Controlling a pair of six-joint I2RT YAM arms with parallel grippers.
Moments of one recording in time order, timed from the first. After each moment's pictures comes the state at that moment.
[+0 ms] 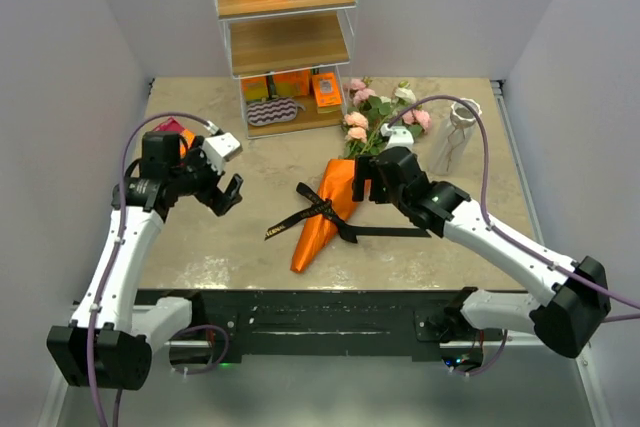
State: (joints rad) left arm -0.05 1.02 1.02 -0.78 0.51 0.55; right arm 0.73 1.19 0.97 -0.45 0.35 0.51
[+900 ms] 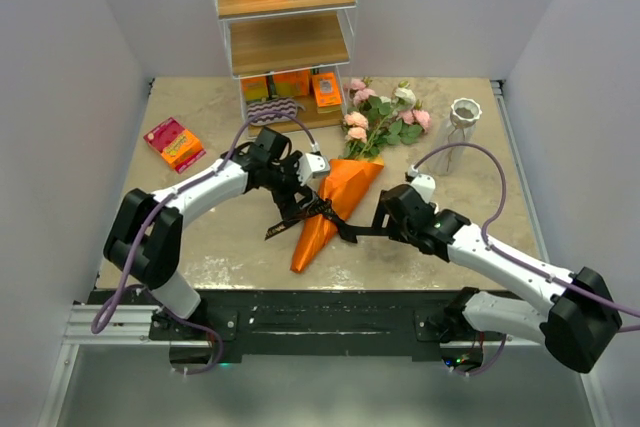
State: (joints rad) left arm -0.53 1.63 1.11 -0.51 0.47 0.57; right arm 0.73 1.10 0.68 -0.54 0.40 0.87
